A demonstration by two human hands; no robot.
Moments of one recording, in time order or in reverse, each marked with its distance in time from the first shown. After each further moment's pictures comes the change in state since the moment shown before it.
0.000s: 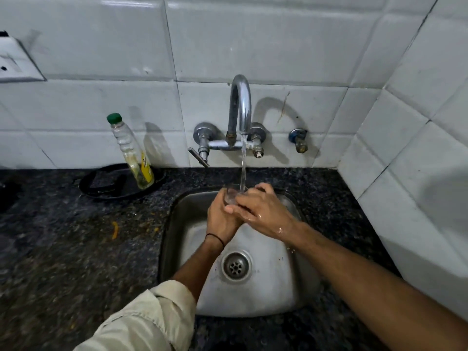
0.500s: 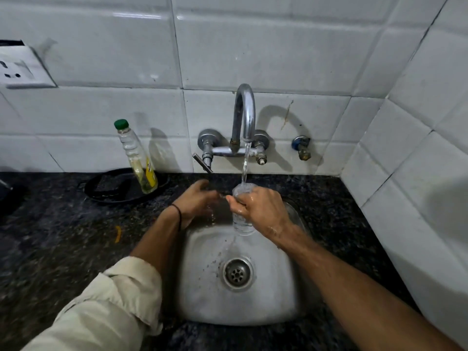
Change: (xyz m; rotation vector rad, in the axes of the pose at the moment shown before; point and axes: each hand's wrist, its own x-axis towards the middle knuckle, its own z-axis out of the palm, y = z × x) left_hand 0.063 -0.003 -0.071 -0.229 -0.305 -0.383; right_hand 0.020 -0.023 -0.012 -0.116 0.342 0.012
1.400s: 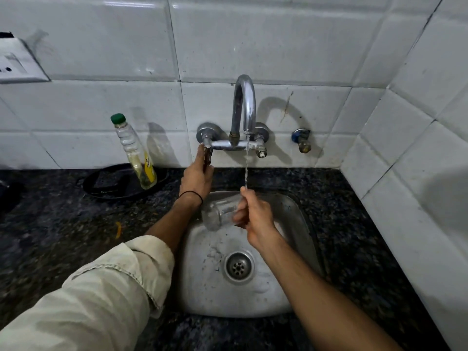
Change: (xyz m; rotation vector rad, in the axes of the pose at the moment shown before) left_hand 0.022 0.012 0.007 0.607 0.442 0.358; right_hand -0.016 -0.032 0.031 1.366 0.085 1.305
